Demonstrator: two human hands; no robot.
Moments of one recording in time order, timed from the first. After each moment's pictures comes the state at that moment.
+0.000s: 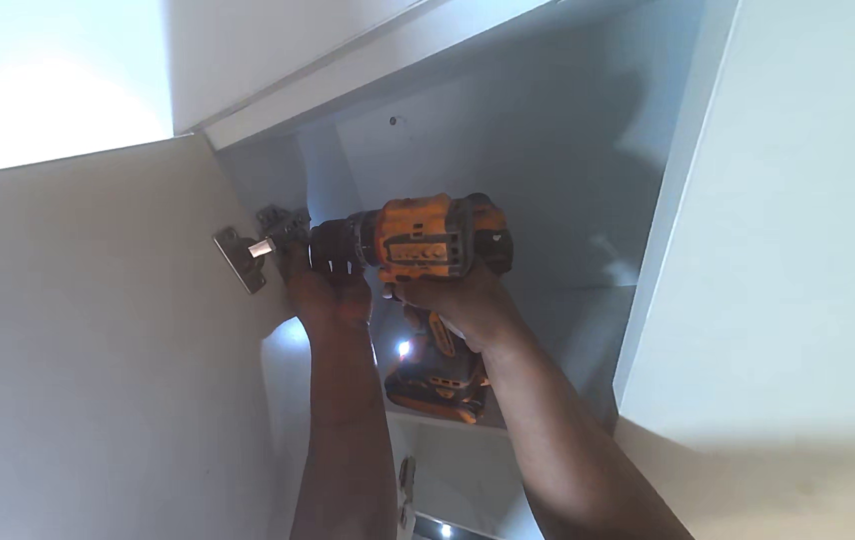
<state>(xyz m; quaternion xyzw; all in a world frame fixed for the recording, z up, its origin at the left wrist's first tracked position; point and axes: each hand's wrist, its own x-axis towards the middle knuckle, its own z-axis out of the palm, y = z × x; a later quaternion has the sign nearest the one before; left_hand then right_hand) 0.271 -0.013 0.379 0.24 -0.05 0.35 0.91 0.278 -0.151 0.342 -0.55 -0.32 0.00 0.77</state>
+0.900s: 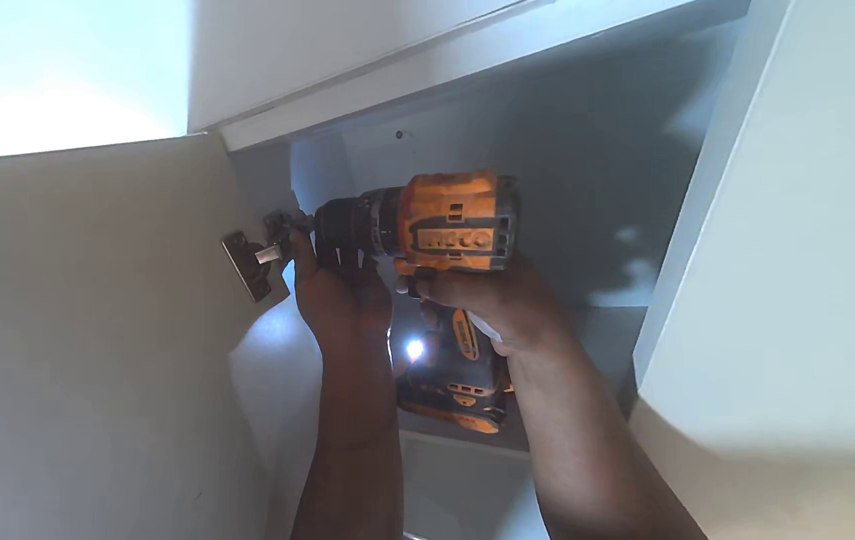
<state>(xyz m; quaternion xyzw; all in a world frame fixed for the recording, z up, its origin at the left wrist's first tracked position) 0.253 -0.034 0.398 0.22 -0.12 0.34 0.91 0.263 -0.168 0.371 -0.55 -0.36 -0.04 0.75</state>
